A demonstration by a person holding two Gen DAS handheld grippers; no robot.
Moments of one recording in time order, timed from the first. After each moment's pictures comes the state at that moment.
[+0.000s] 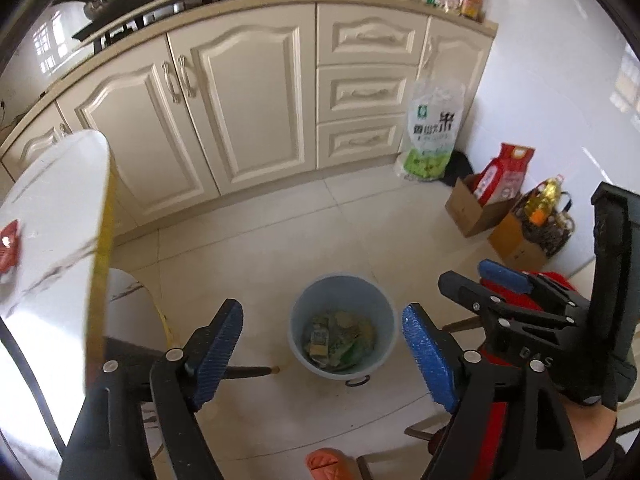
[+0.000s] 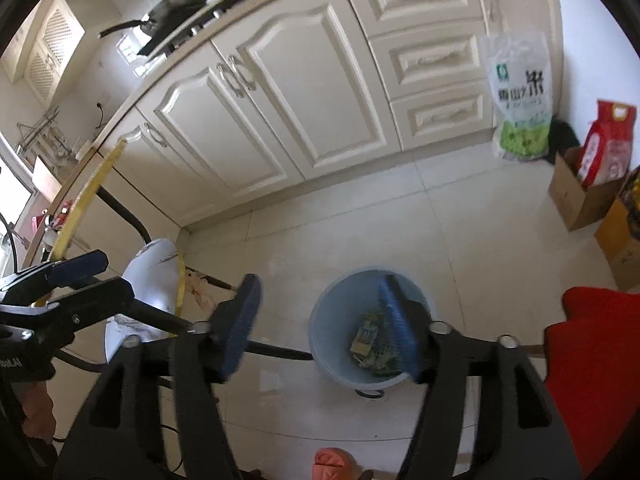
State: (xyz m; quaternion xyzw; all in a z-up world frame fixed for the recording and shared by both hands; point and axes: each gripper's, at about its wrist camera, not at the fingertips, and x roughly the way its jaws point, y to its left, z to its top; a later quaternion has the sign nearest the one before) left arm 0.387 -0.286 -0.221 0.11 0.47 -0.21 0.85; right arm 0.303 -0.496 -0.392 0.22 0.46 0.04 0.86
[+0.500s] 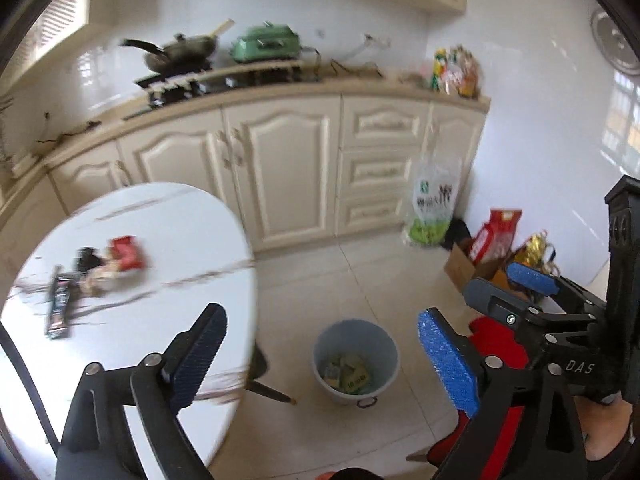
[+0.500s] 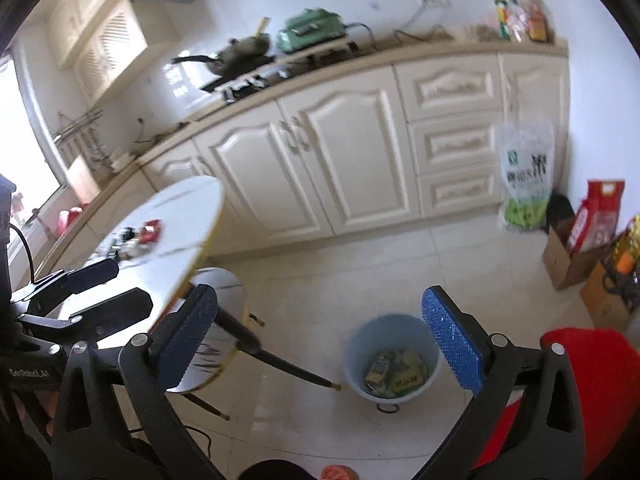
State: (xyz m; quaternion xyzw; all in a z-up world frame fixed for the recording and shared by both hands) left arm 0.237 -0.114 -0.120 0.06 0.35 -0.20 0.91; right arm 0.249 -0.414 -0.238 0.16 0.37 0.07 0.91
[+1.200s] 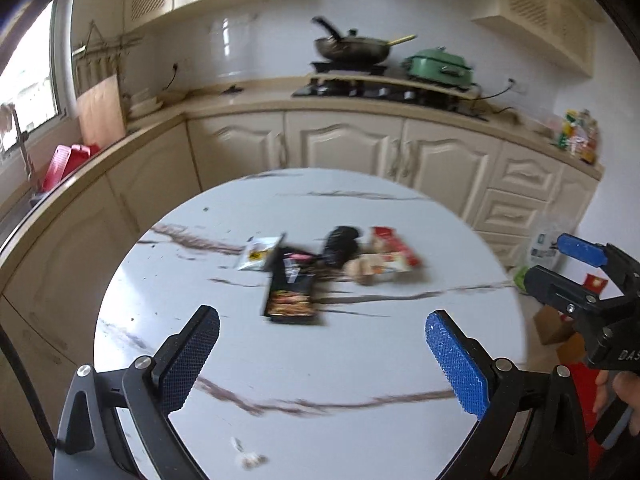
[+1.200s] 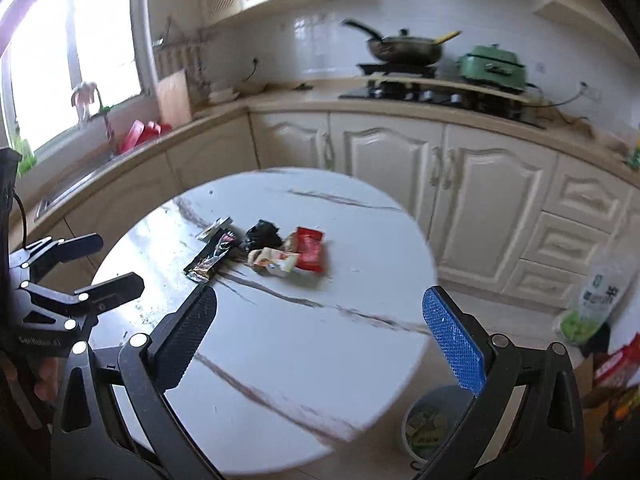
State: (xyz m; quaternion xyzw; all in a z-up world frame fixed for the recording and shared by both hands) left arm 0.228 0.134 -0.139 -0.01 0.36 -0.01 0.93; right arm 0.357 -0.153 -0.190 0.00 0.37 0.22 0.90
